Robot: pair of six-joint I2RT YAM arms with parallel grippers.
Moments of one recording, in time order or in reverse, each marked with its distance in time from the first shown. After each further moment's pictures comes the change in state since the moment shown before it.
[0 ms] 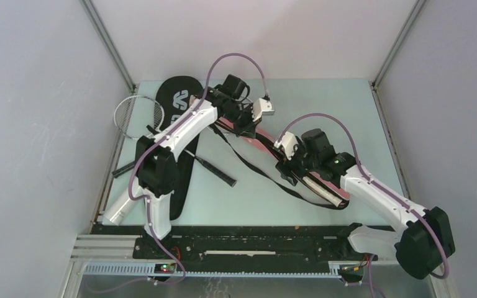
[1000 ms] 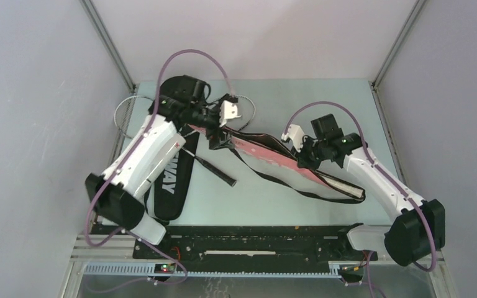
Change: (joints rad) left arm 0.119 -0.364 -0.225 -0.001 0.171 0.145; right arm -0.130 0.097 0.172 -0.263 -0.052 -0.203
